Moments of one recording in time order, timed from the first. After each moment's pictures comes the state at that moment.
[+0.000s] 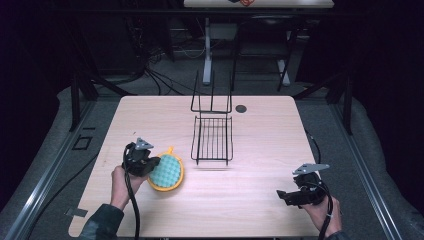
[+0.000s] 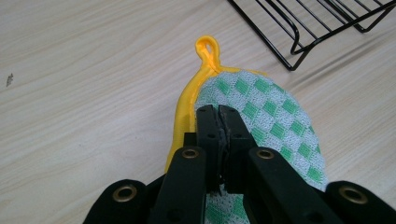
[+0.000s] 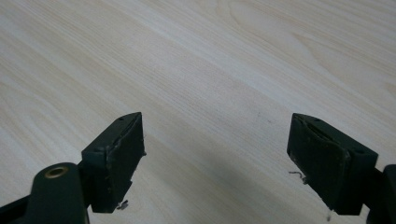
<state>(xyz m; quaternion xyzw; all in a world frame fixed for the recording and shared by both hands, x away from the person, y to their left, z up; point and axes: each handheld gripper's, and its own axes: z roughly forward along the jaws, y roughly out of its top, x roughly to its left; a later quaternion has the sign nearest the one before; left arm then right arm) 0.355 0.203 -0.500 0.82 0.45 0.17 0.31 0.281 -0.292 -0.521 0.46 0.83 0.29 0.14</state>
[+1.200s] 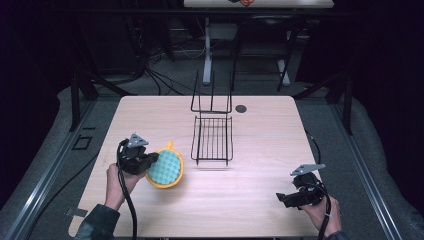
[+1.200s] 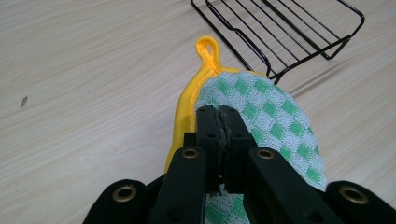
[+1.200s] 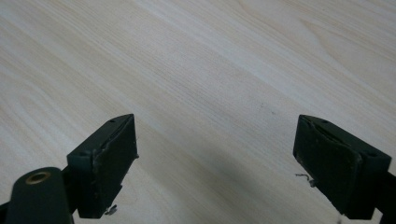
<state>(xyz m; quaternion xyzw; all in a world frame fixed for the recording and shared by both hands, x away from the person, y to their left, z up) 0.345 0.206 -0.472 0.81 0.44 0.18 0.34 0.284 -0.290 -0.526 0.45 0.84 0.27 0.13</state>
